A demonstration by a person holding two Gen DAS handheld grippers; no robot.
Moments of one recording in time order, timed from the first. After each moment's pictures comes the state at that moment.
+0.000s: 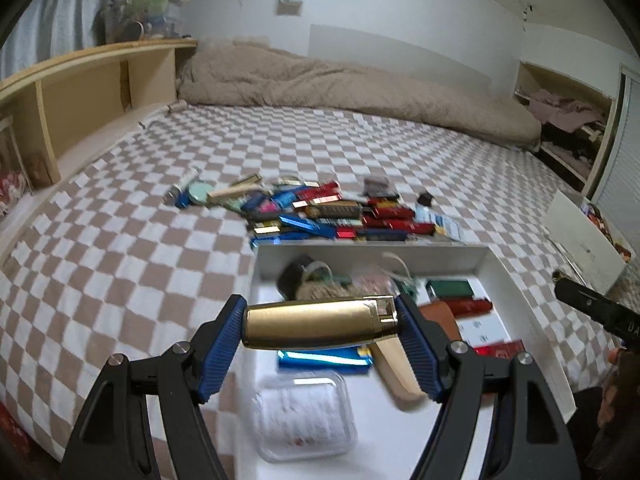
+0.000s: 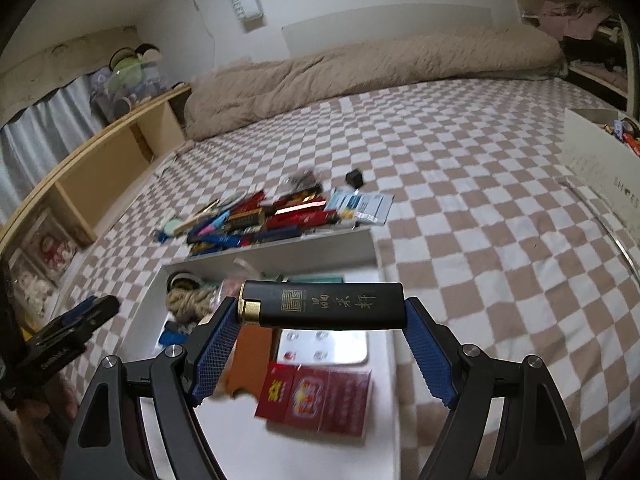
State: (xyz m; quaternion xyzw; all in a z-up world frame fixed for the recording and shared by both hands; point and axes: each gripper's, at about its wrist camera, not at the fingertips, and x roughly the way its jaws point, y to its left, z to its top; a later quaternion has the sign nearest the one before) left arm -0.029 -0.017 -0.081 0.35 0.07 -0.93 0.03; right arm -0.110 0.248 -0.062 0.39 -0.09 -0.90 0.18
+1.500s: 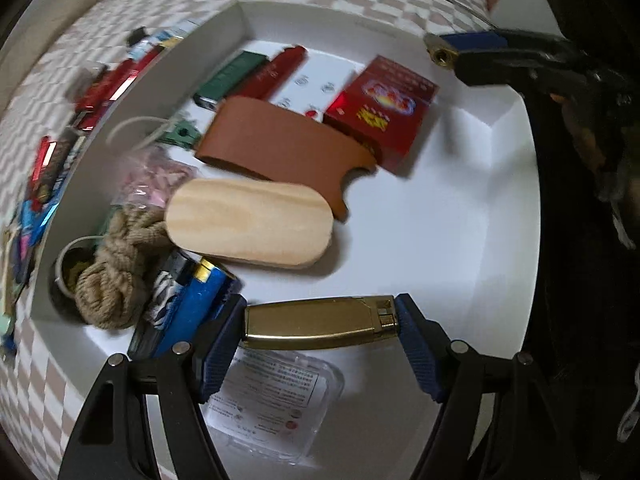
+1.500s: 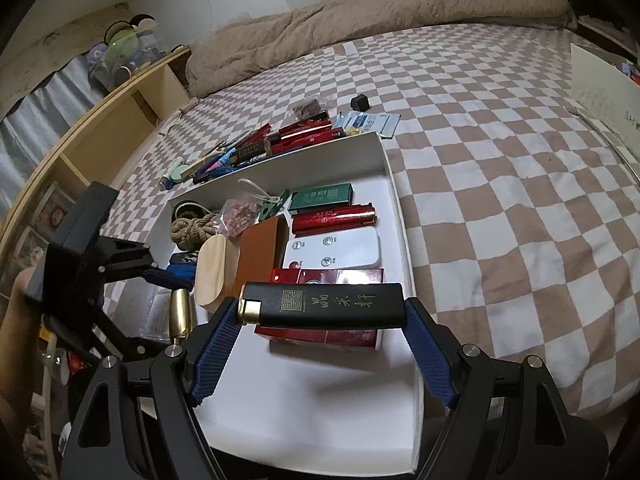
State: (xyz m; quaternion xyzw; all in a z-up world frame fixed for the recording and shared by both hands) left arm -0.069 0.055 -0.158 0.57 -0.27 -0.66 -0.41; right arm -0.086 0.249 -0.101 0.46 -0.10 -0.86 0.21
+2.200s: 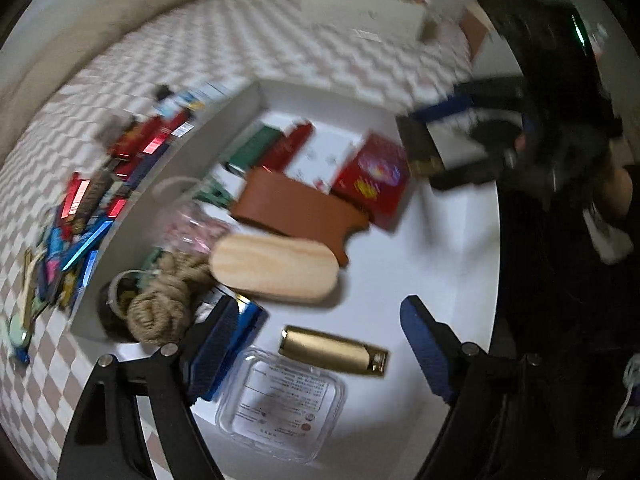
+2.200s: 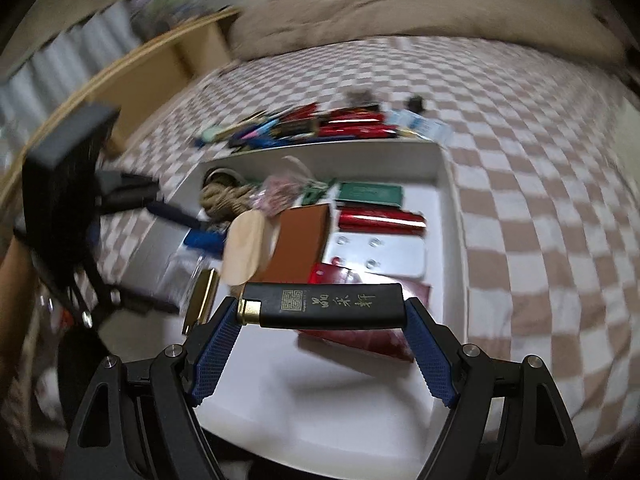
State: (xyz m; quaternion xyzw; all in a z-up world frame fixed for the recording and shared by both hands) left arm -0.056 0.031 -0.105 0.48 -0.20 -0.76 -0.40; right arm -0.087 0.205 -0.083 0.46 0.01 -0.84 0.27
